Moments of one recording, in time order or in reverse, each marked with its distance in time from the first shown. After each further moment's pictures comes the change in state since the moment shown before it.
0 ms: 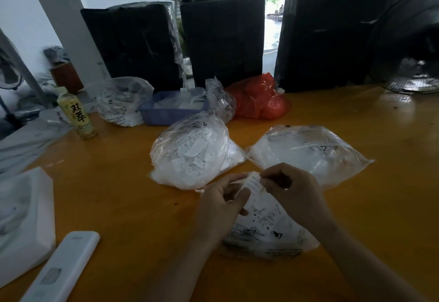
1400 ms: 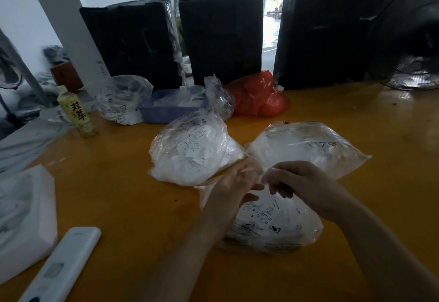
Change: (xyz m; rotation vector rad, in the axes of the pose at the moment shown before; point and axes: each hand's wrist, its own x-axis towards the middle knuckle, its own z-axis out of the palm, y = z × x) left_hand 0.008 0.010 0.014 -0.173 -0.159 -0.085; right_hand 0.011 -0.003 -0.037 0.366 -0.417 0.222
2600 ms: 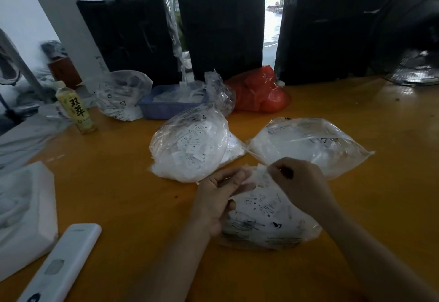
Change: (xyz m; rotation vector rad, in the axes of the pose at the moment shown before) left_hand -0.008 0.006 -0.012 -0.402 0.188 -0.206; right_hand 0.012 0.022 0.021 -0.568 0.373 -0.076
